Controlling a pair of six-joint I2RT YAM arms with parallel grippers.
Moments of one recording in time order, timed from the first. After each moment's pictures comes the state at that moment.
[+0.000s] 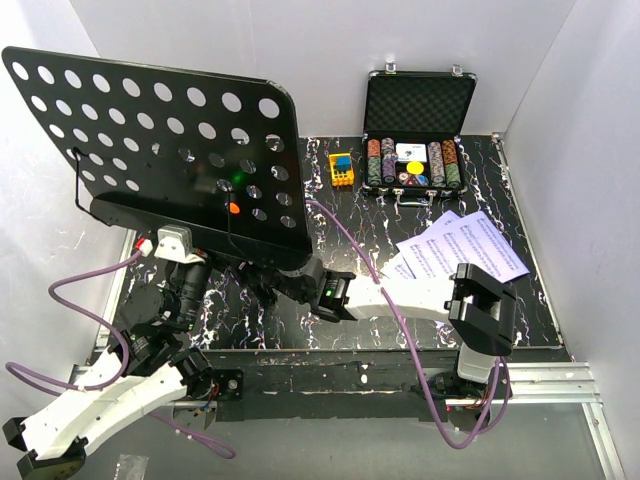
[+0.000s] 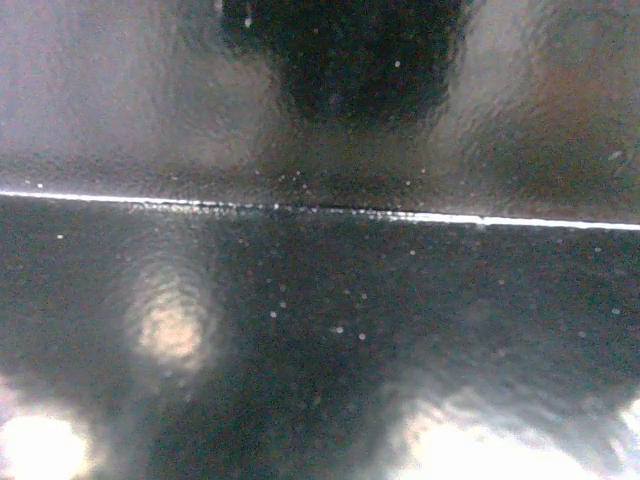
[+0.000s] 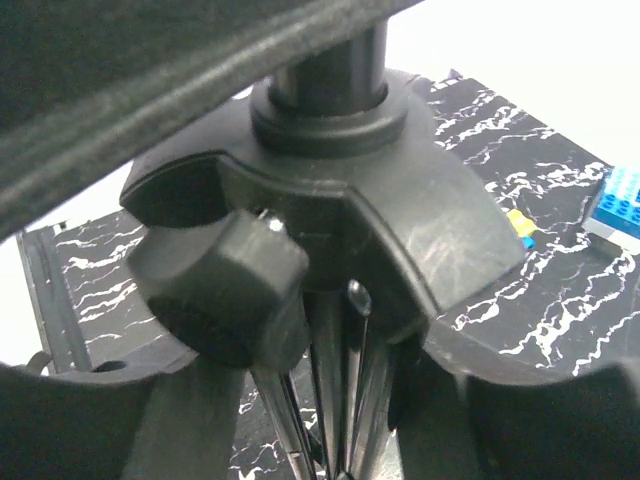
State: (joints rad) left arm -0.88 0.41 0.64 0.09 -0.58 0.04; right arm 1.30 1.74 1.21 0.52 0.26 -0.03
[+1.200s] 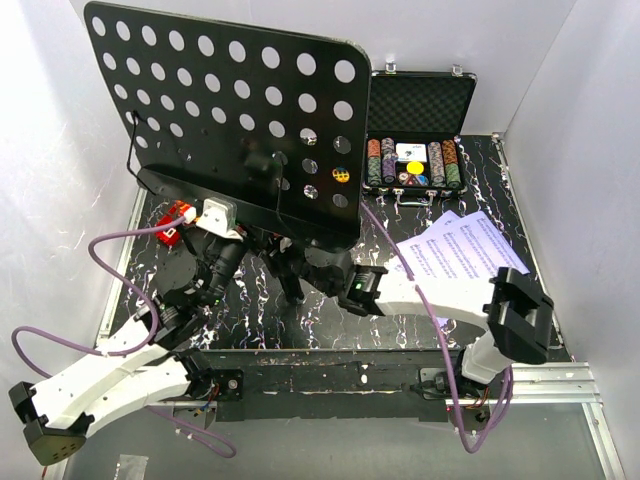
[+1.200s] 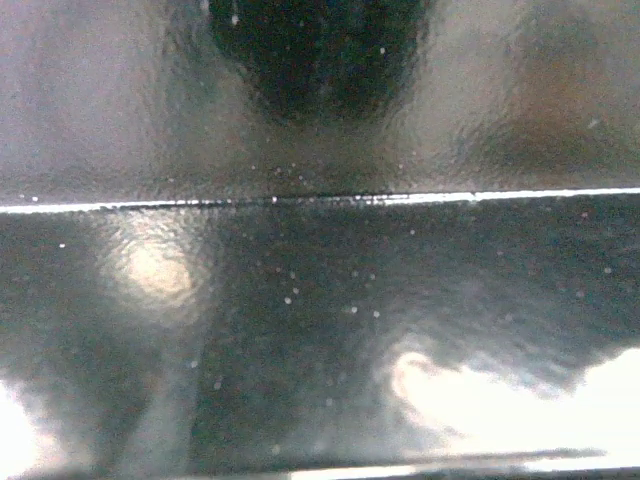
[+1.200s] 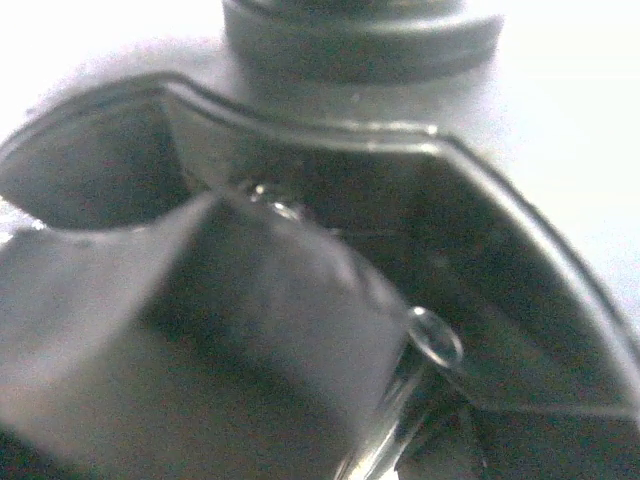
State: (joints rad) left arm -0.89 0.69 0.76 0.20 -0.43 0.04; right arm 1.24 1.59 1.07 0.44 0.33 0.01
